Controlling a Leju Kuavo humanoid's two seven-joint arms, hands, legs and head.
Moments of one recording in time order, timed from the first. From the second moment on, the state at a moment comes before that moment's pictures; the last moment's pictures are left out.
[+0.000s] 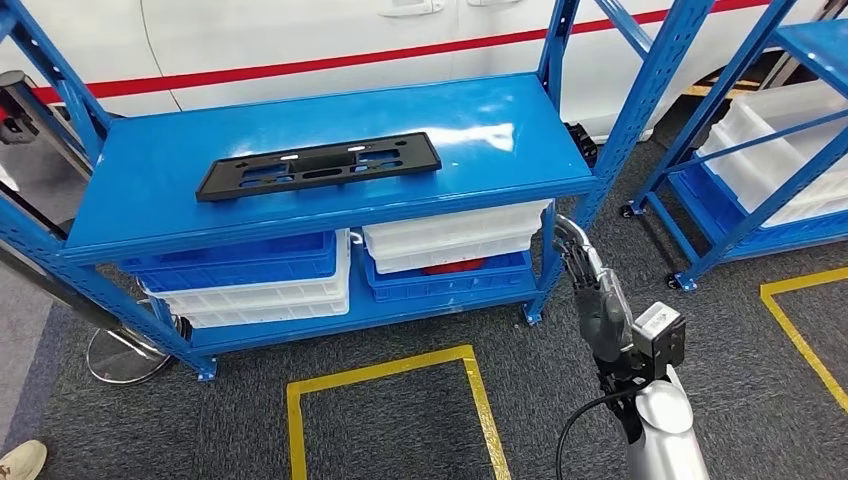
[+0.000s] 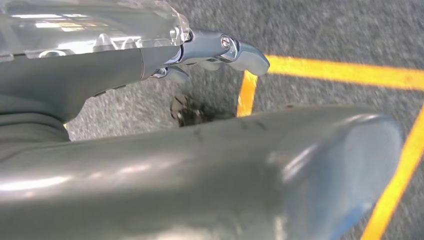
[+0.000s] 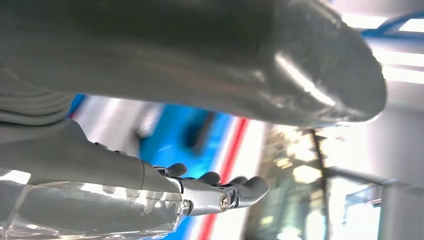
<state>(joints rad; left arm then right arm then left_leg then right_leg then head) -0.01 0.02 0.22 -0.23 0.33 0.03 -0.25 -0.16 0.00 -0.03 -1.46 0.18 0.37 -0.55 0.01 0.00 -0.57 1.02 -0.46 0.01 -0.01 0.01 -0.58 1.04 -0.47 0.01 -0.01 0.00</state>
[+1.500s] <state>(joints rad) -0.03 -0.02 0.29 -0.21 0.30 0.03 -0.28 -0.19 -0.09 0.37 -1.85 0.05 0.38 -0.62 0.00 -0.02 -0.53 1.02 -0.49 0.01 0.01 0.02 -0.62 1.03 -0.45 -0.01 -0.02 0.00</state>
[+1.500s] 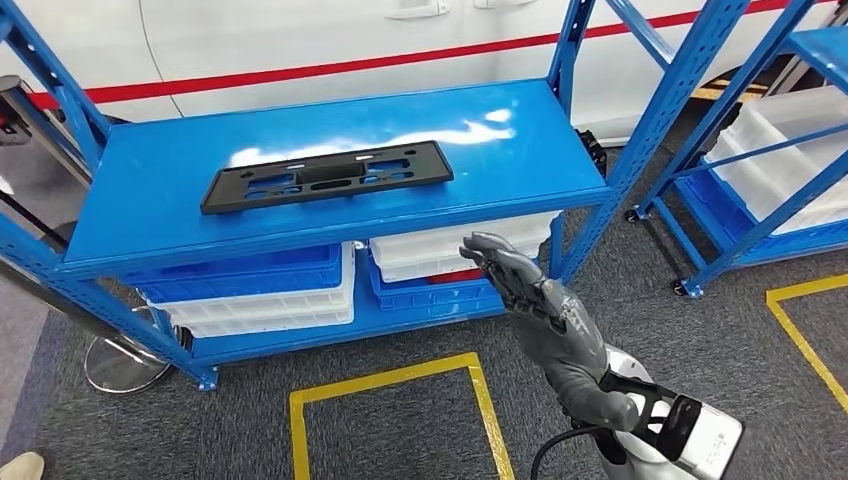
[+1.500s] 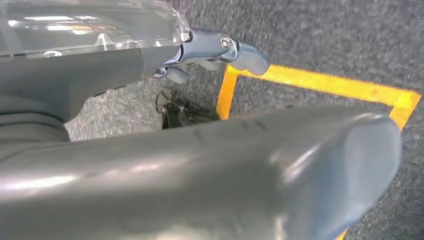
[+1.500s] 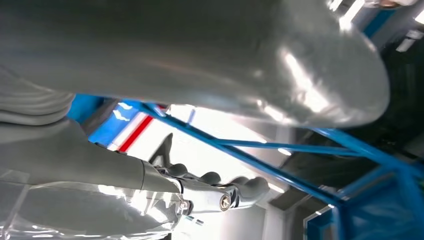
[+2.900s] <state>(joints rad) -0.02 -0.02 0.32 -0.21 0.26 0.03 -0.29 -0.19 -0.13 0.43 -1.79 0.07 0.34 -0.66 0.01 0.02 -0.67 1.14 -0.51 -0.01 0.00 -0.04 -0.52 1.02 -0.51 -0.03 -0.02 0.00</state>
